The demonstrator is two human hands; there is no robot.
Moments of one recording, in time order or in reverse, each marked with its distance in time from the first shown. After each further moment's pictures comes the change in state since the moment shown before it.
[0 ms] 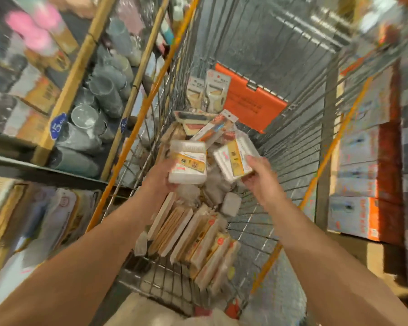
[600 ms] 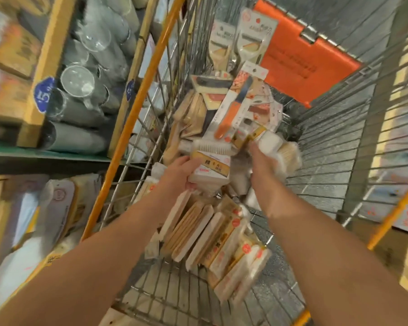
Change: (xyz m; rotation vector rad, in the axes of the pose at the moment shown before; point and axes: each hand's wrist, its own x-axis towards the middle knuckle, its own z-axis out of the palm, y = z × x) left_hand 0.073 -0.045 -0.023 0.041 -0.014 -0.180; right_hand 0.120 0.087 0.051 -0.019 0.466 0.312
